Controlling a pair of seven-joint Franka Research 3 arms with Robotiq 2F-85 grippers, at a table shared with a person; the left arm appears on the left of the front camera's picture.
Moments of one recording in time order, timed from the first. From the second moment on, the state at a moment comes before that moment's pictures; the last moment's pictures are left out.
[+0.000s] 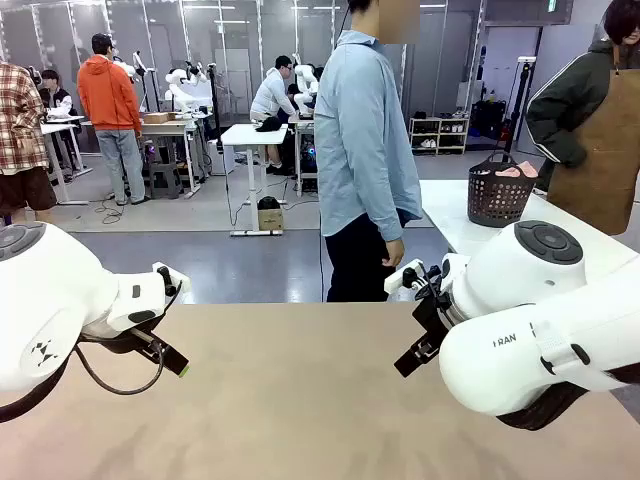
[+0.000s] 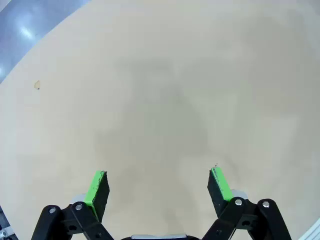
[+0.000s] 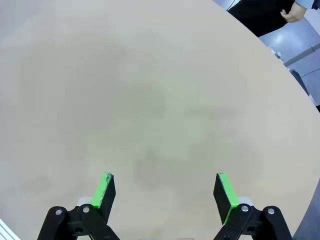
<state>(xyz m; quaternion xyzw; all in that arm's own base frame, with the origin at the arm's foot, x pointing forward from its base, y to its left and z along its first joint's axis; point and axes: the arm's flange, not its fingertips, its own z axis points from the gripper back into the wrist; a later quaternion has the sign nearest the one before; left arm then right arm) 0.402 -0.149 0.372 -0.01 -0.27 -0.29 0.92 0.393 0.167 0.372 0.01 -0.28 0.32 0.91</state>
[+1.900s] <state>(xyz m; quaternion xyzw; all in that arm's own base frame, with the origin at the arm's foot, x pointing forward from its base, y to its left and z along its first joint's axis) 0.372 -0.103 0.538 -0.27 -0.19 -0.22 0.92 0.362 0.116 0.535 0.21 -0.24 0.25 0.91</state>
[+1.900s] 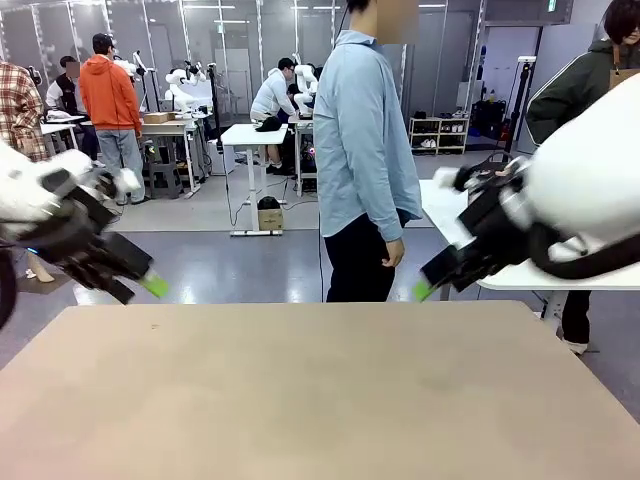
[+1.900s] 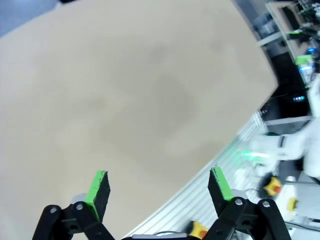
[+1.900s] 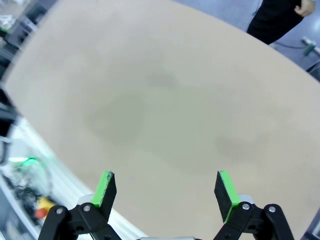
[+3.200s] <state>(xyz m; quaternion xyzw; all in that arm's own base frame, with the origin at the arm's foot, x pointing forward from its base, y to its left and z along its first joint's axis) 0.254 0.249 0.468 -0.57 -0.36 0.03 0.74 0.275 -0.209 0.461 0.59 -0.33 0.01 0.74</state>
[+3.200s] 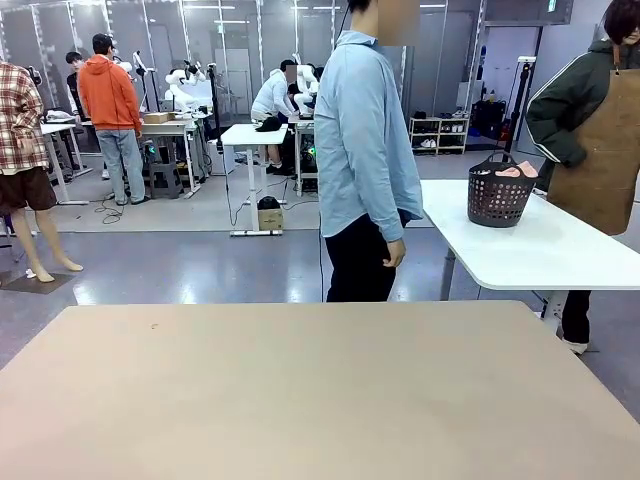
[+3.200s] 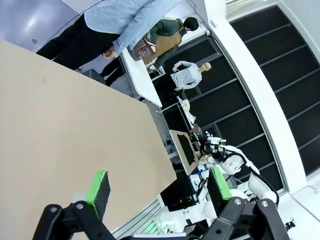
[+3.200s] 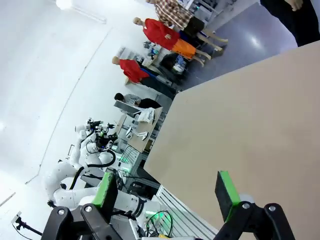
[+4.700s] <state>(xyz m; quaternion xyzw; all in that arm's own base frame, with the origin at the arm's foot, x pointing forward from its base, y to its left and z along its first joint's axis) 0.253 0.245 0.468 -0.56 -0.35 0.03 0.75 0.274 -0.209 0.458 0.58 -0.32 0.01 0.74</state>
